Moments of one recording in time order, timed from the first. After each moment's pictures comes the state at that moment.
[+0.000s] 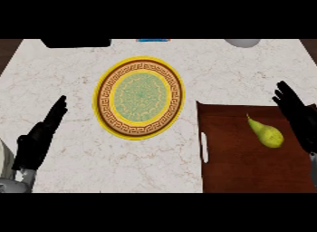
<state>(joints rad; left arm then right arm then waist) -0.08 0.54 -0.29 -1.40 0.23 0.21 -0.07 -0.15 -0.54 0.13 -1.37 -0.39 -0.05 0.03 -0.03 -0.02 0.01</state>
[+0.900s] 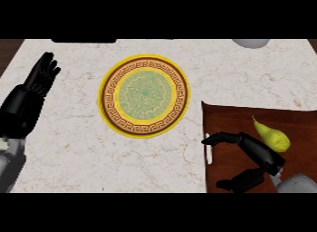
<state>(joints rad) -0.26 0.54 -0.17 -1.54 0.31 0.16 -0.01 -0.17 -0.53 0.51 -1.44 -0.10 0.25 -0.18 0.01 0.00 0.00</state>
